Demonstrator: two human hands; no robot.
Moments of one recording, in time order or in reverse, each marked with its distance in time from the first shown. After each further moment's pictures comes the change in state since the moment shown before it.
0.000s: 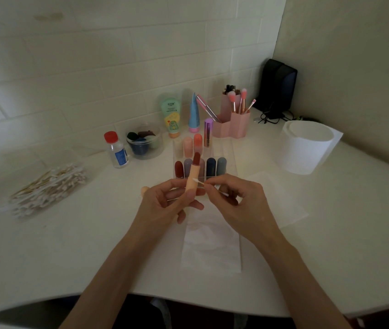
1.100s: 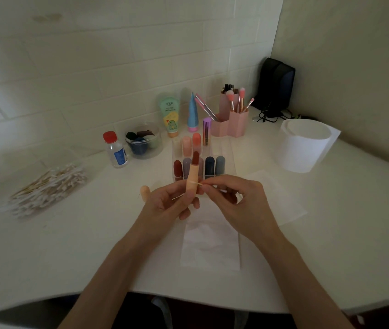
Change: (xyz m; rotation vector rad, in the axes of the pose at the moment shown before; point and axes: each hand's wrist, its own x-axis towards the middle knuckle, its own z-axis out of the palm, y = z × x) left_hand -0.002 -0.006 0.001 0.031 -0.081 0.041; right_hand -0.001 0.000 -0.001 0.081 0.007 0.007
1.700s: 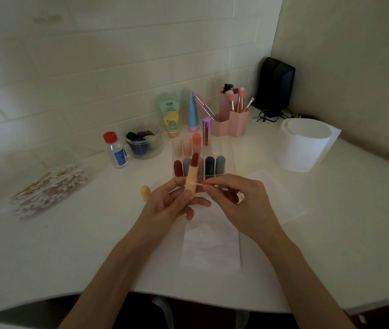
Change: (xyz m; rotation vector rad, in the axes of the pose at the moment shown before) left_hand 0.001 0.000 -0.001 -0.107 -0.064 0.015; right_hand -0.001 -0.001 -0.002 -0.018 -0.004 -0.010
